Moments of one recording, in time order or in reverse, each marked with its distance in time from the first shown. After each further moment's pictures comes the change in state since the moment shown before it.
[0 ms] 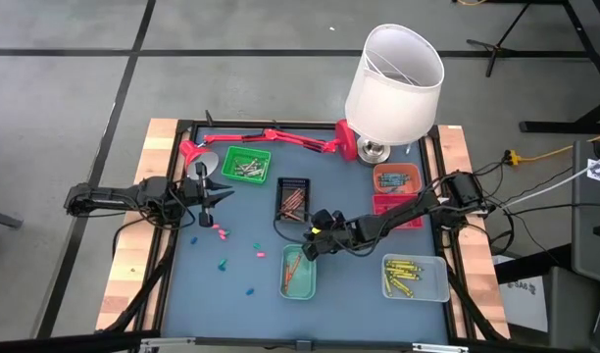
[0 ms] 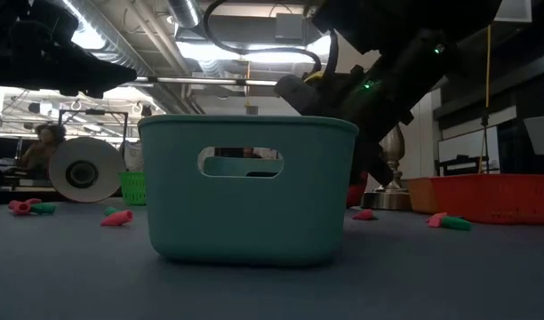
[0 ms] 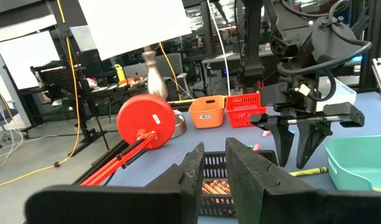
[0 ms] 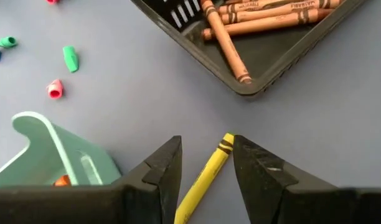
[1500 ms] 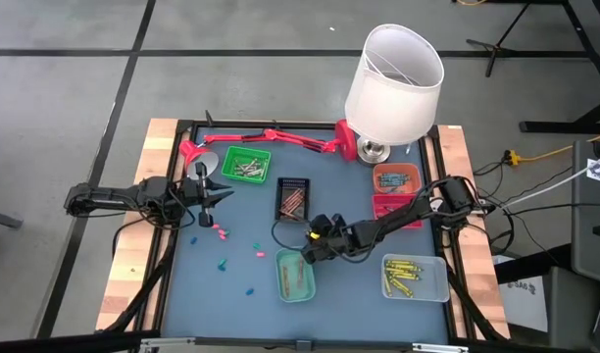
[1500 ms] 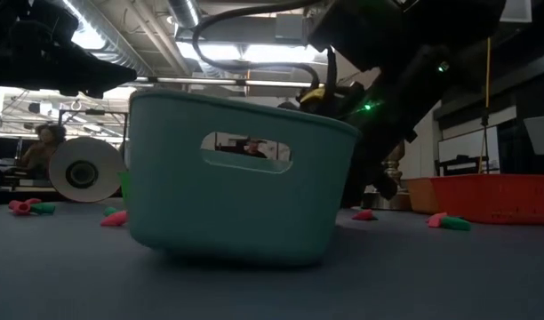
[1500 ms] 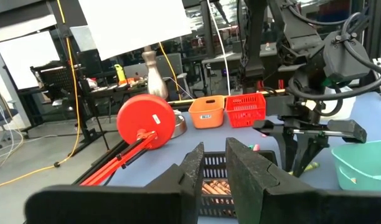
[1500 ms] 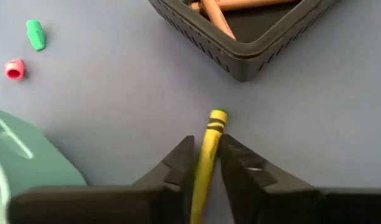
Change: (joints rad) left arm 0.000 0.000 0.000 0.000 0.000 0.000; right arm 0.023 0.090 0.030 -0.033 0.042 0.021
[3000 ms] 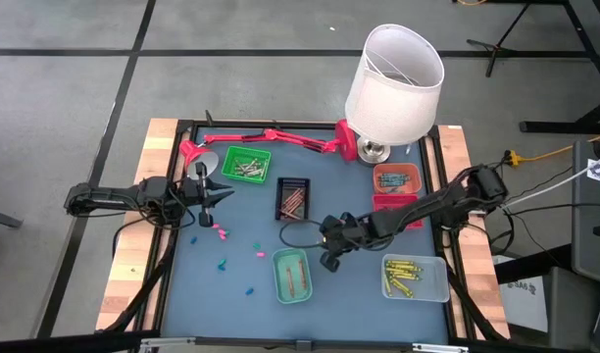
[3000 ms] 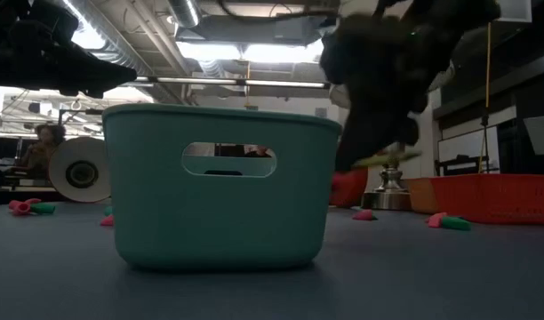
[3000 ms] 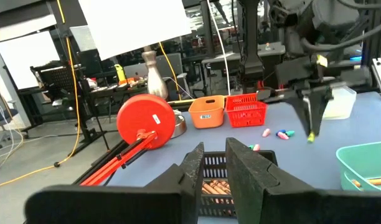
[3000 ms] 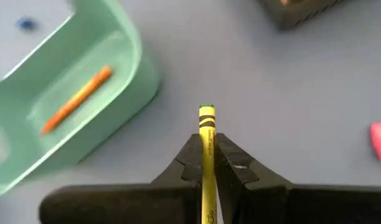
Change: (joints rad) left arm 0.000 0.000 0.000 0.000 0.000 0.000; right arm 0.000 -0.269 -0.003 -0.286 -0.282 -0.181
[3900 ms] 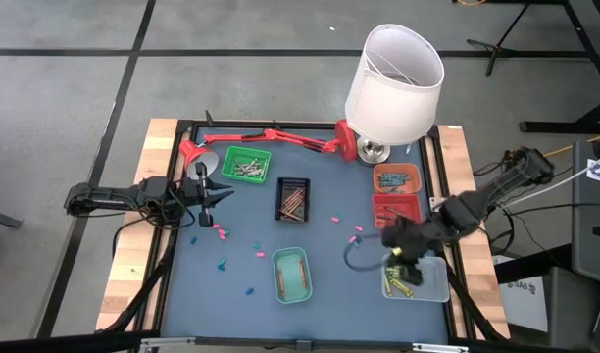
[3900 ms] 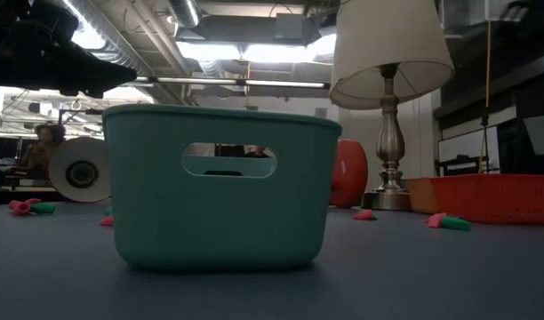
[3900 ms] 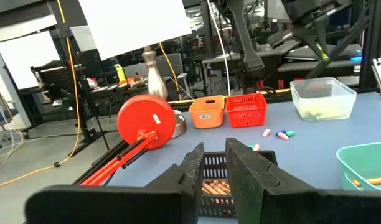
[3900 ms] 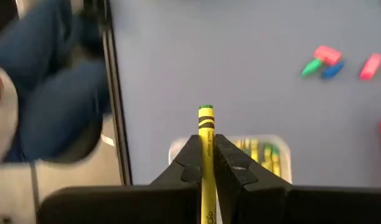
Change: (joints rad) left arm 0.000 0.000 0.000 0.000 0.000 0.000; right arm 0.241 -0.557 0.002 -0.593 -0.261 0.000
